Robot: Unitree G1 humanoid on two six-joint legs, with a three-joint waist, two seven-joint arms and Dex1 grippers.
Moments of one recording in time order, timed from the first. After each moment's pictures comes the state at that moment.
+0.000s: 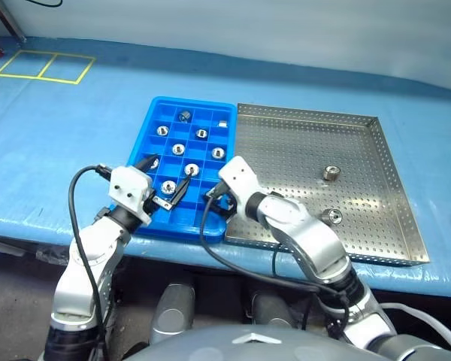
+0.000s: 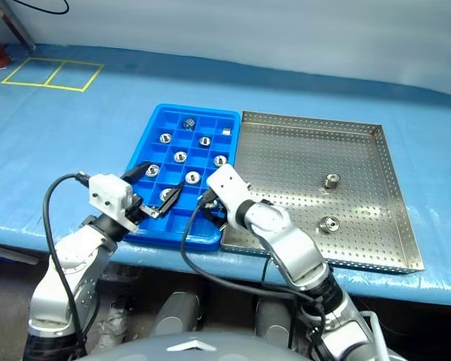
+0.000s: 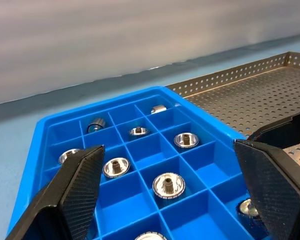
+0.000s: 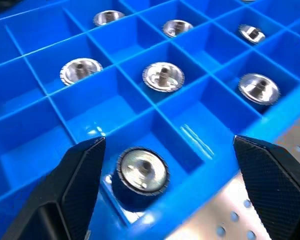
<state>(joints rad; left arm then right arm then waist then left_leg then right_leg) 0.07 0.34 0.01 -0.56 -0.22 0.35 -0.43 -0.27 -0.21 0.37 -0.50 0.10 0.97 0.29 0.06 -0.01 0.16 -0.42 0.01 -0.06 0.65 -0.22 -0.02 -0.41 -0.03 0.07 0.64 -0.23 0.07</state>
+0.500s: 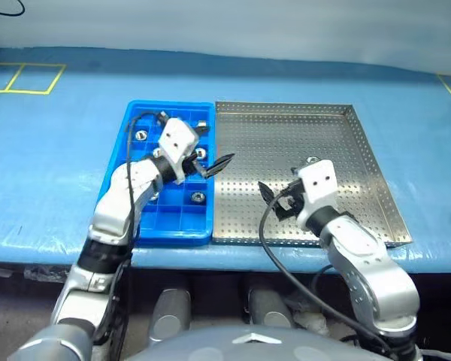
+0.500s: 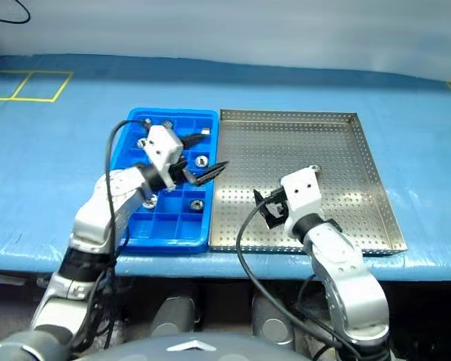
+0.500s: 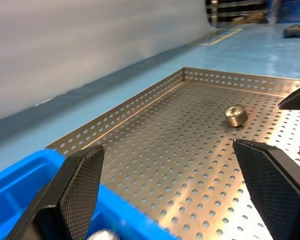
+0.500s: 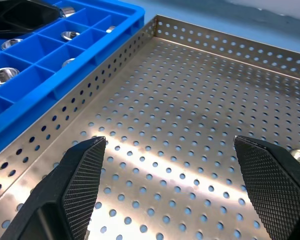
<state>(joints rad) -0.50 0.33 -0.19 -0.09 -0.25 0.39 -0.71 0.08 -0.27 0.03 -0.86 0.13 0.95 0.24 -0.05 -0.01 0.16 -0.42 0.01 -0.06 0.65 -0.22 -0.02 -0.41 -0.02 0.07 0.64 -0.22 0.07</state>
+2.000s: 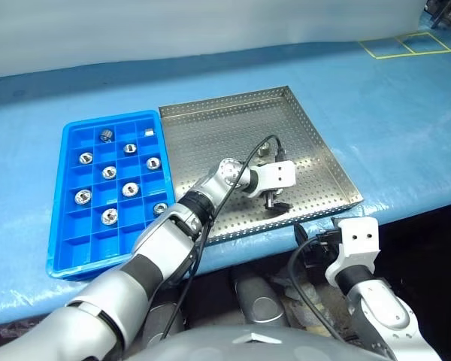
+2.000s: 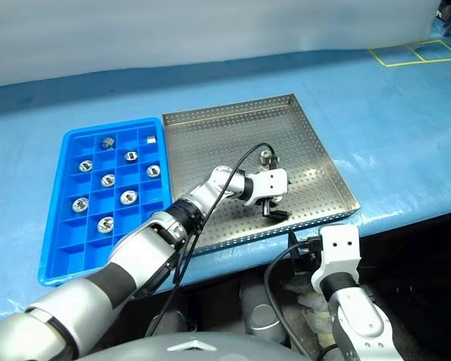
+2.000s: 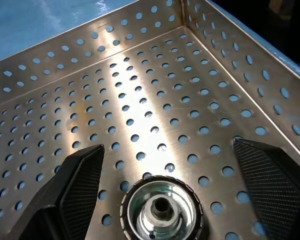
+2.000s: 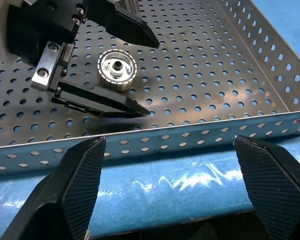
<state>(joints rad) -0.98 -0.12 -0.47 1.10 0.19 -0.20 -0.83 0.55 -0.17 -0.05 -0.95 0.14 0.75 0.12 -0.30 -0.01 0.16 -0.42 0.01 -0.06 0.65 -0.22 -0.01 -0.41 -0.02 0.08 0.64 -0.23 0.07</state>
